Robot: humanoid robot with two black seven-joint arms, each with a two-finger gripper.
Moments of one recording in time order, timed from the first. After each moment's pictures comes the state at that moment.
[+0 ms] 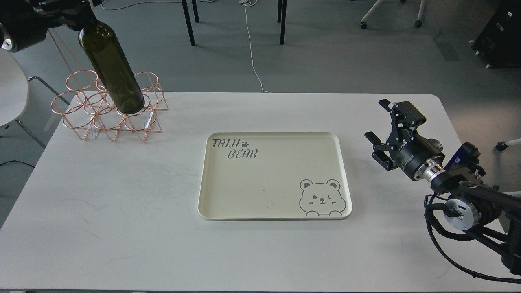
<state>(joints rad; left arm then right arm) -1.03 0.83 -0.71 -0.92 1.83 -0.18 -0.49 0.62 -0.68 0.32 1.27 -0.14 0.00 0.49</state>
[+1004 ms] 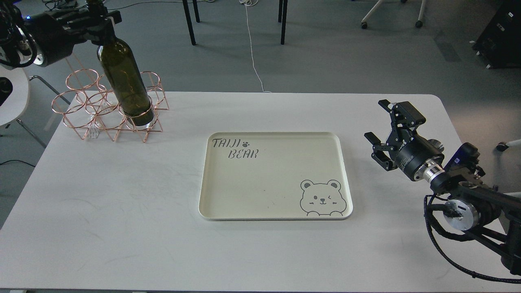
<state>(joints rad) -1.02 0.71 -0.67 -0.80 1.82 -0.15 -0.49 0.62 -0.68 0.32 1.27 -0.14 0.00 0.49</state>
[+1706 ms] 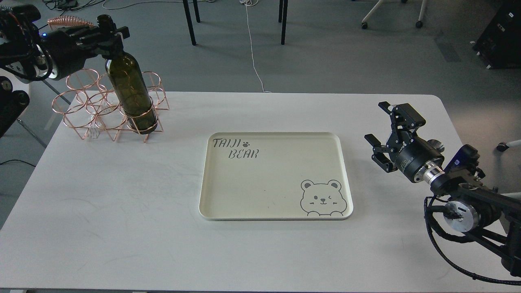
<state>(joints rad) -0.99 0.67 -0.65 -0.75 1.81 -0.13 -0.49 0.61 -0.68 0.32 1.27 -0.14 0.00 0.49</state>
